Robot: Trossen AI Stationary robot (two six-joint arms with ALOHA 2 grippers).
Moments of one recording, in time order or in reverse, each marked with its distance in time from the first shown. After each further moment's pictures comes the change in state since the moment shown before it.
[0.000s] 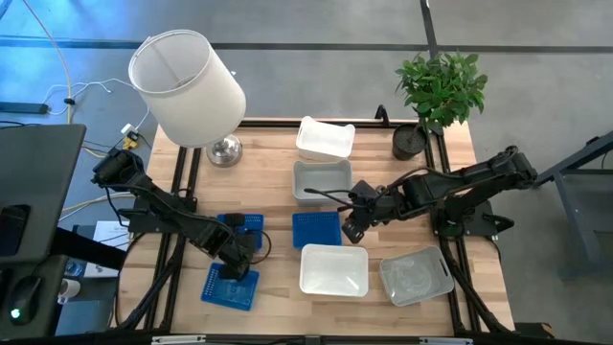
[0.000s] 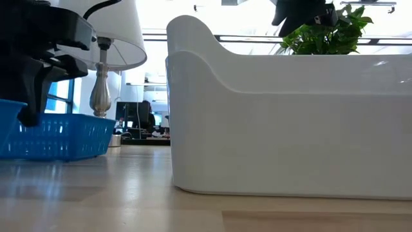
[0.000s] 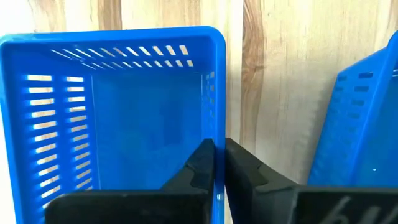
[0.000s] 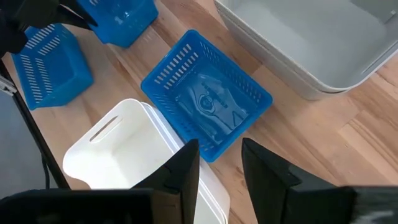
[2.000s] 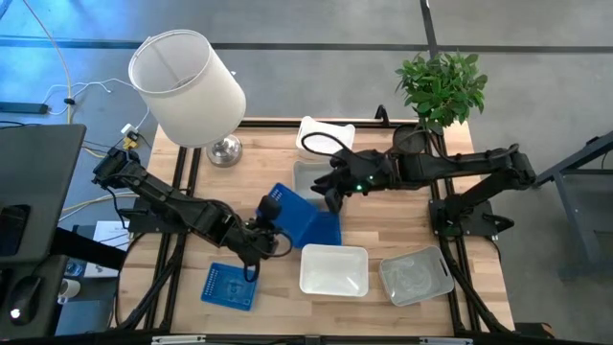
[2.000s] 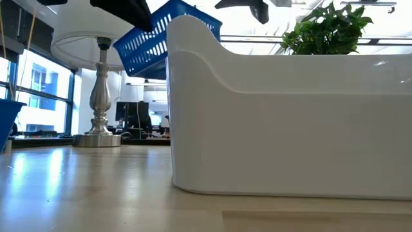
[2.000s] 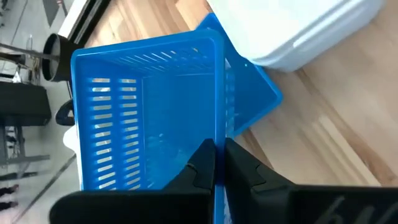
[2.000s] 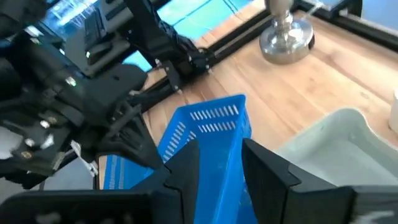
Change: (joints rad) left arm 0.092 0.000 0.347 0.059 -0.349 0.913; right arm -0.217 0.000 0.000 0.544 -0.095 -0.399
